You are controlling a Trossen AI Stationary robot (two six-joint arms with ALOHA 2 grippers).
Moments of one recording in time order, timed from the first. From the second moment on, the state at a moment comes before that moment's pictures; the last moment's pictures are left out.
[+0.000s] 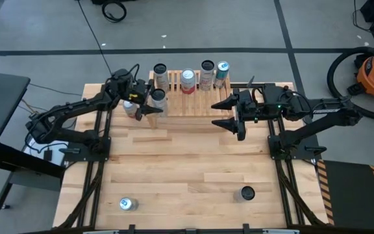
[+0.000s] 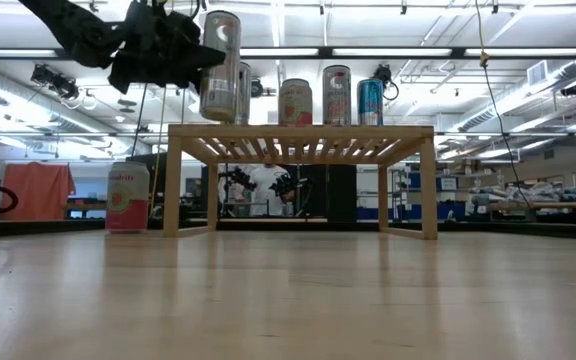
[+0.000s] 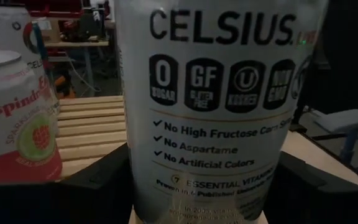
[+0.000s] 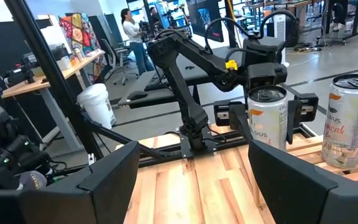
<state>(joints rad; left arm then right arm) 0.74 1.24 0.69 0.39 0.97 0.15 0.09 1.08 1.20 -0.21 0.08 0.23</state>
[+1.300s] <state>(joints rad) 0.77 1.24 0.69 0.36 0.86 0.29 0.09 1.08 1.20 -0.20 0.08 0.24</state>
